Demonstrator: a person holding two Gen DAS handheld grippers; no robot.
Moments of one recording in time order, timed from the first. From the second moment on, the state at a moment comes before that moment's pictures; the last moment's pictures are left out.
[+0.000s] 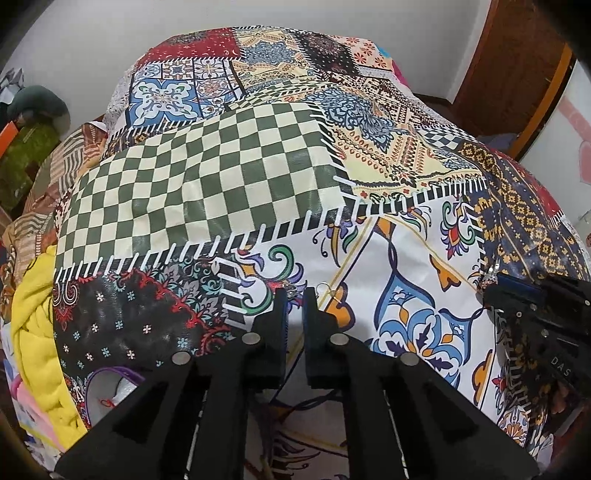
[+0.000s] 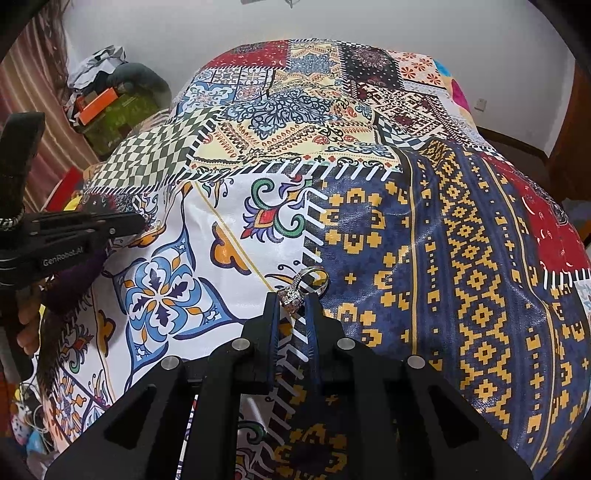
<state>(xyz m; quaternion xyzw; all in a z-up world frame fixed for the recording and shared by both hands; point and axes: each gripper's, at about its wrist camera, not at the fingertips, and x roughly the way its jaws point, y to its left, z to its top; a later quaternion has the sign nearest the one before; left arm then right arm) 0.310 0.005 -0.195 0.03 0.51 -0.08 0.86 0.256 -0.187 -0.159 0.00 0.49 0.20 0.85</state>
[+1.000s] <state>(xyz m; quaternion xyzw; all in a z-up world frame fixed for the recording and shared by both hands) 0.284 0.000 -0.154 0.02 0.45 -0.09 0.89 0.248 -0.188 -0.138 0.02 0.46 0.20 0.86</state>
